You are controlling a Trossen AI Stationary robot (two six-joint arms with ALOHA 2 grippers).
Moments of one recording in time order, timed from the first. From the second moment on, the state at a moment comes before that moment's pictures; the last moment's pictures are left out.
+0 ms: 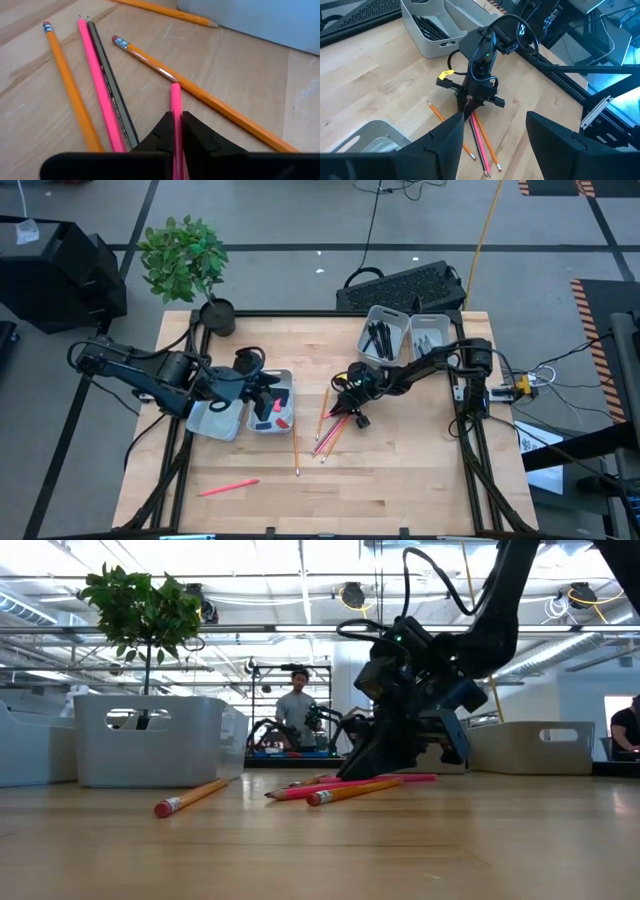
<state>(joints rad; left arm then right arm) -0.29 1.22 1.32 -0.75 -0.45 -0.84 -0.17 1.95 0.64 0.43 -0.46 -0.49</state>
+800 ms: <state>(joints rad) -0.29 1.23 1.32 -0.75 -0.45 -0.89 -0.16 1.69 0.64 0.35 -0.41 -0.50</state>
